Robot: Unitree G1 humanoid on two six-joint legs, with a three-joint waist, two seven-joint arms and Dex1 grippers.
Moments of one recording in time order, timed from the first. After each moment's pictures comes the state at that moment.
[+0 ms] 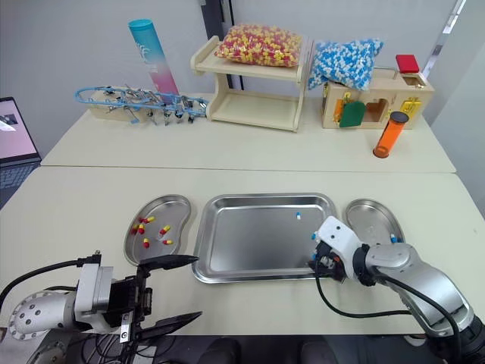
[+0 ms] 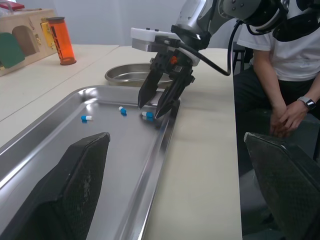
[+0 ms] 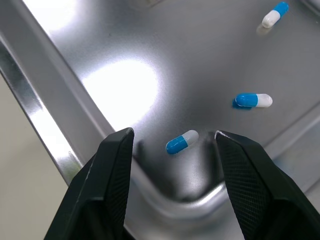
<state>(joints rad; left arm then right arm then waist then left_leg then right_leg) 0.30 0.67 0.24 -0.51 -0.63 0.03 -1.25 -0.24 -0.78 0.21 -0.63 0.33 1.10 0.63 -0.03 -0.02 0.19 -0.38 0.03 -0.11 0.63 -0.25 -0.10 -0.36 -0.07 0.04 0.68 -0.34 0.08</state>
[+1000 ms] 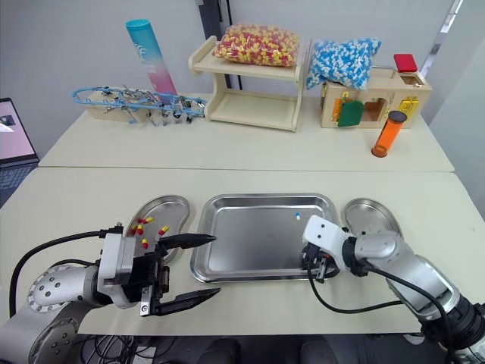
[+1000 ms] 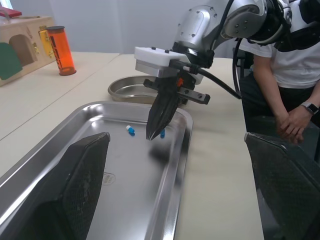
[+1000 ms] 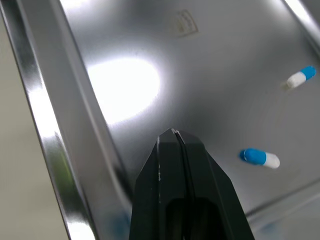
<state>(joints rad) 0.12 0.72 0.16 -0.58 -0.66 0.22 -1.11 -0.37 -0.84 0.33 -0.54 0.26 0.87 0.81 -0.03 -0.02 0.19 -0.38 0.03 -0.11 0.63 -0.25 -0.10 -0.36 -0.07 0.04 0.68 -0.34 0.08</state>
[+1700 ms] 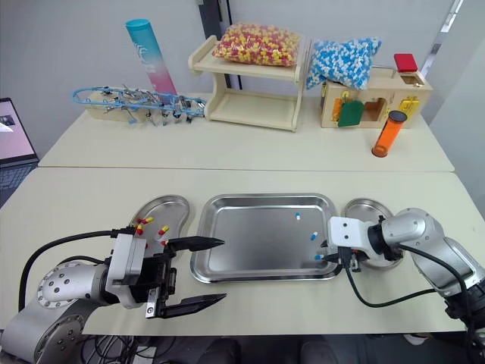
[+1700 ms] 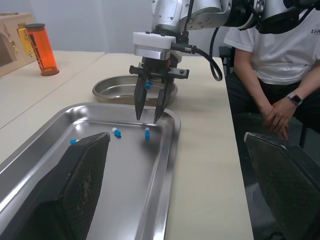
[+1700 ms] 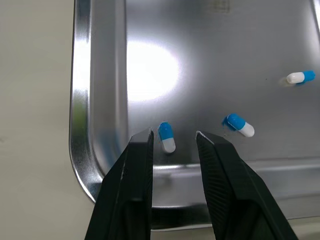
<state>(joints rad) 0.10 0.73 0.12 -0.58 -0.66 0.23 -1.13 -0.40 -0.97 0.32 -0.24 0.12 0.35 1.19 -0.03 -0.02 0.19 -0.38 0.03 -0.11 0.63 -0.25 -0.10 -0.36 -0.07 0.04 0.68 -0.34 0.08</state>
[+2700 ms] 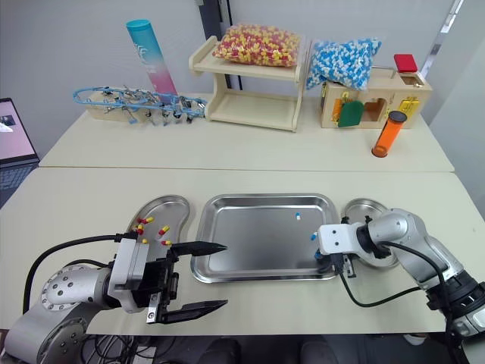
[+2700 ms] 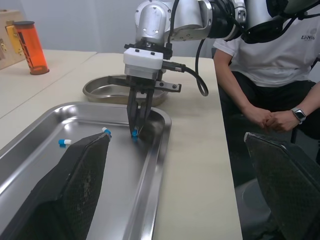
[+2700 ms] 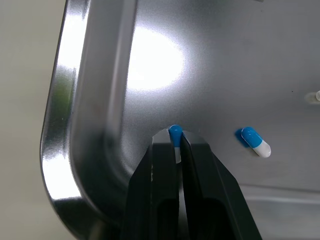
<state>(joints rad) 0.12 0.72 0.10 -0.58 -0.65 0.22 -1.15 -0.45 -0.89 0.37 -0.14 -0.02 0.21 1.25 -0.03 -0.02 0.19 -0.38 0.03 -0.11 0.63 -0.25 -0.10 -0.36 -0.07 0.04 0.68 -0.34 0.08</state>
